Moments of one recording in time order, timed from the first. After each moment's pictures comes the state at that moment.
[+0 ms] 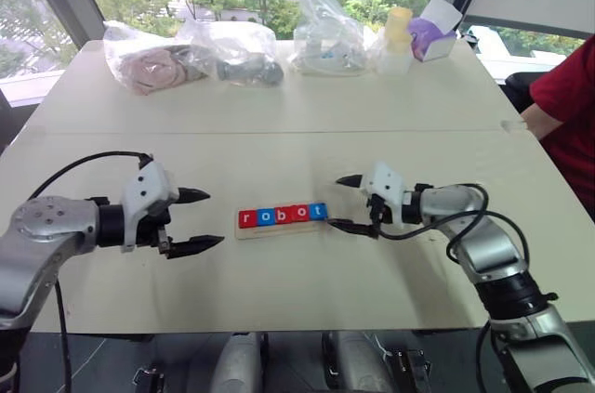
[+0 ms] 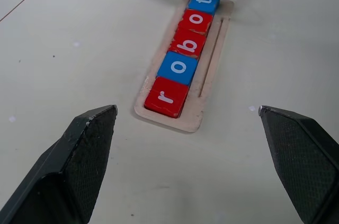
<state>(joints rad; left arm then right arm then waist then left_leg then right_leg) -0.10 0.99 0.18 -0.41 -0.53 0.58 -1.06 -0.44 -0.56 0.19 -0.01 0.13 0.31 0.99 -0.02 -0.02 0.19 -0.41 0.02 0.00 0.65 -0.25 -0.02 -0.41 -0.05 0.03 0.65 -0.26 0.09</state>
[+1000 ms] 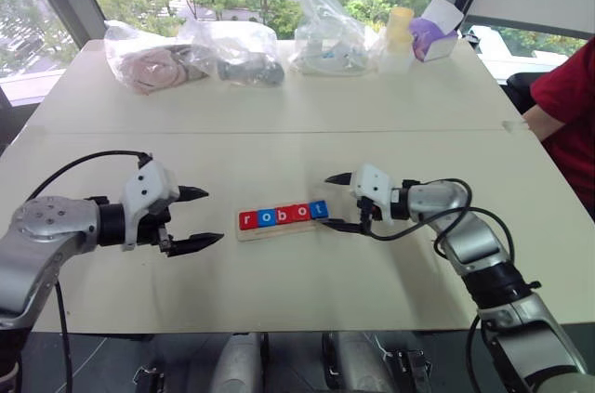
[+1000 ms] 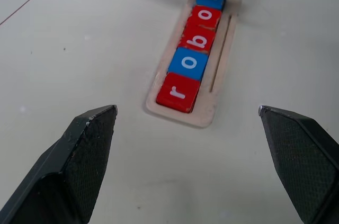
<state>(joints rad) -0.05 0.98 0.22 -0.40 -0.53 0.58 -1.04 -0.43 -0.57 0.18 -0.05 0.17 0.25 1.03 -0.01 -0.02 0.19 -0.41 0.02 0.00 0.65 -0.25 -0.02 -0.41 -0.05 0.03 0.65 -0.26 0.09</state>
